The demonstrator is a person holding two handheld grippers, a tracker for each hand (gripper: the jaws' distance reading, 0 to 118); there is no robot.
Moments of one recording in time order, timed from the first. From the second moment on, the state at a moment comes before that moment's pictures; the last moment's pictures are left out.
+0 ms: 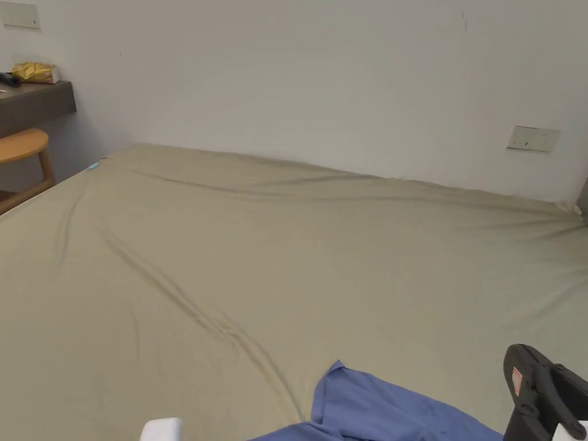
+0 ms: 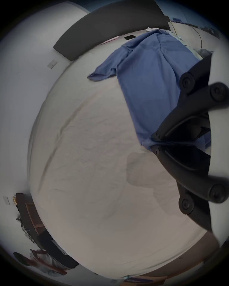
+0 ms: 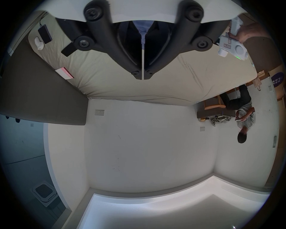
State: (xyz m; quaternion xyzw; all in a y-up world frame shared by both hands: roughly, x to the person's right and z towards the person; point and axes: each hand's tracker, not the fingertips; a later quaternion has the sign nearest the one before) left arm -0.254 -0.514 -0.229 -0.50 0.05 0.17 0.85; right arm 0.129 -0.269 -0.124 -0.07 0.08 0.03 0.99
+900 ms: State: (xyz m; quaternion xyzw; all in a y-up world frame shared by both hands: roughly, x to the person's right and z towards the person) left arm -0.201 -0.405 -0.208 -0.41 0.00 0.10 0.91; right arm 0.224 -0.532 -0.419 -0.49 0.09 0.04 0.87
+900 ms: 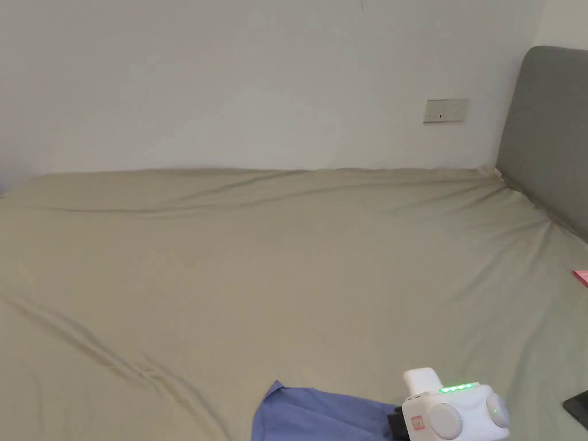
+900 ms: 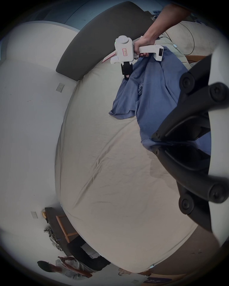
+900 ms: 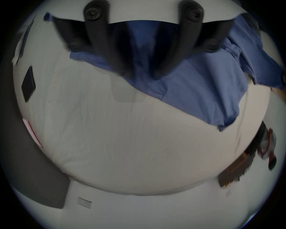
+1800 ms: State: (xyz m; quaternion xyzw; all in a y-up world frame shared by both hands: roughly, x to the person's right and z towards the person) left arm -0.270 -0.127 -0.202 -0.15 -0.03 0.09 0.98; right arm 0.333 -0.071 -0.260 -0.12 0.03 -0.05 0.99
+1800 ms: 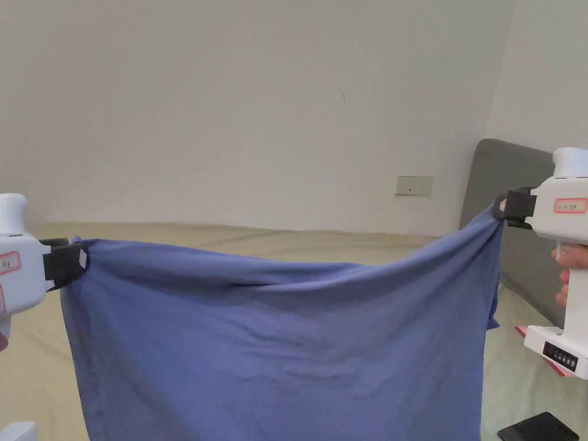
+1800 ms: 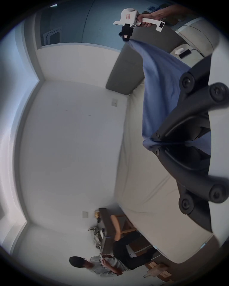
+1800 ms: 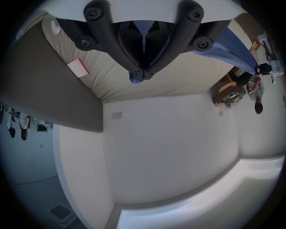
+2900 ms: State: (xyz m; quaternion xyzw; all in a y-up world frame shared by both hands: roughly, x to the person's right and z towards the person) left arm -0.272 0.013 -0.428 -0.10 0.02 0.06 0.99; right arm 0.291 0.045 -0.425 -0.06 -0.06 0.05 1.00
